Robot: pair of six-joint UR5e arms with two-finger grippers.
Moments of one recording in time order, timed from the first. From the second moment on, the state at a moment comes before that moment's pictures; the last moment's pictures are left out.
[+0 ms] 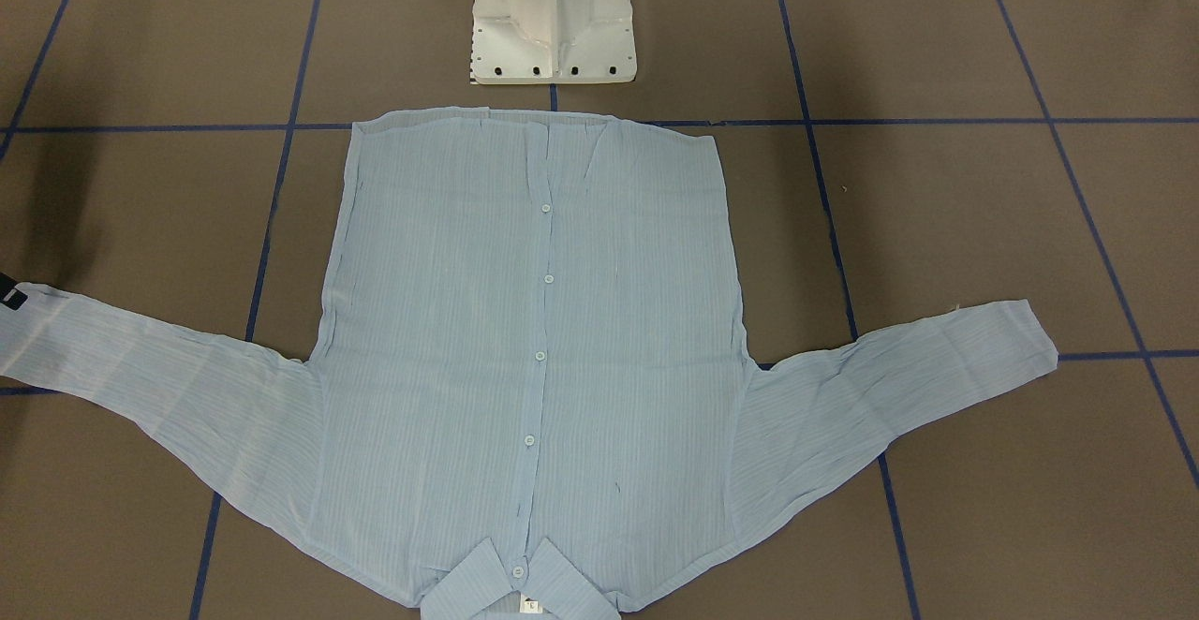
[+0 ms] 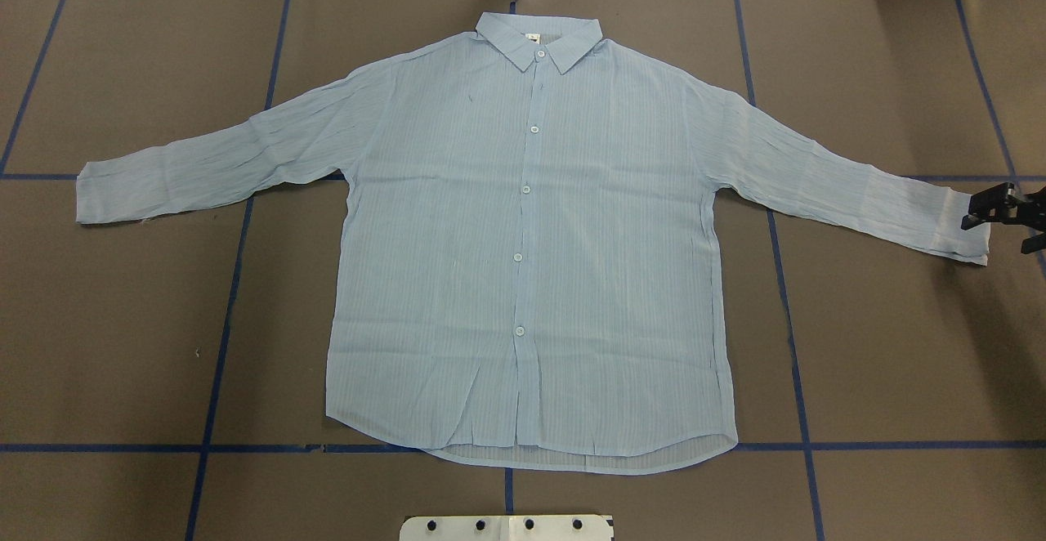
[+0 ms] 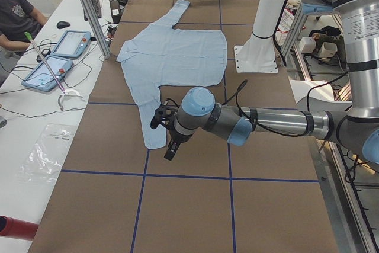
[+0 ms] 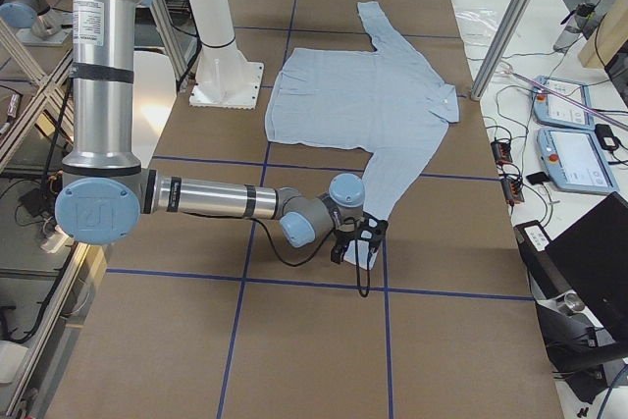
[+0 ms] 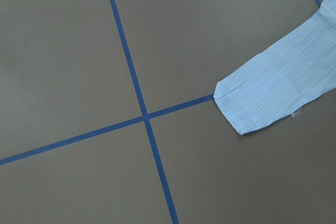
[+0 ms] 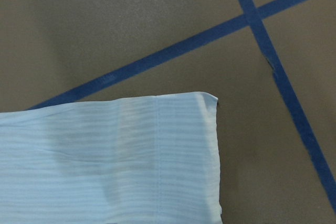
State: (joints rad) left arm -1.58 -1.32 -1.87 -1.98 -2.36 -0.02; right arm 1.15 -1.64 1.47 -0.94 2.24 1.03
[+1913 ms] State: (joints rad) left arm -1.58 -1.32 -1.88 -1.98 -2.36 -0.02; right arm 1.11 -1.62 1.47 -0.94 2.30 1.03
